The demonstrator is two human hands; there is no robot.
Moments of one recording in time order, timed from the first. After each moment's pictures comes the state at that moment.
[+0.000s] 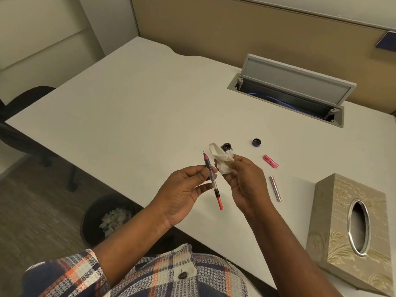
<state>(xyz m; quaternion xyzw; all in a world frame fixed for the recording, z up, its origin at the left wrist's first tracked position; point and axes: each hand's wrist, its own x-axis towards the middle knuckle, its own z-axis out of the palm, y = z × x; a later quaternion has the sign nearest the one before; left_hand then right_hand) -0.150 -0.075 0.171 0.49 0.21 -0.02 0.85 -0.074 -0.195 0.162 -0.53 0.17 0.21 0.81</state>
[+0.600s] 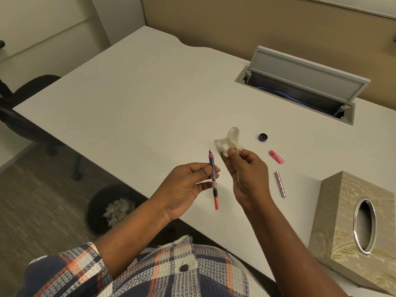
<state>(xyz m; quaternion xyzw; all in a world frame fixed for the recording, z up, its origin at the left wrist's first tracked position) -0.163 -0.068 0.165 0.52 0.22 -0.03 0.83 -0.083 -0.184 0.156 -0.52 0.16 0.18 0.82</state>
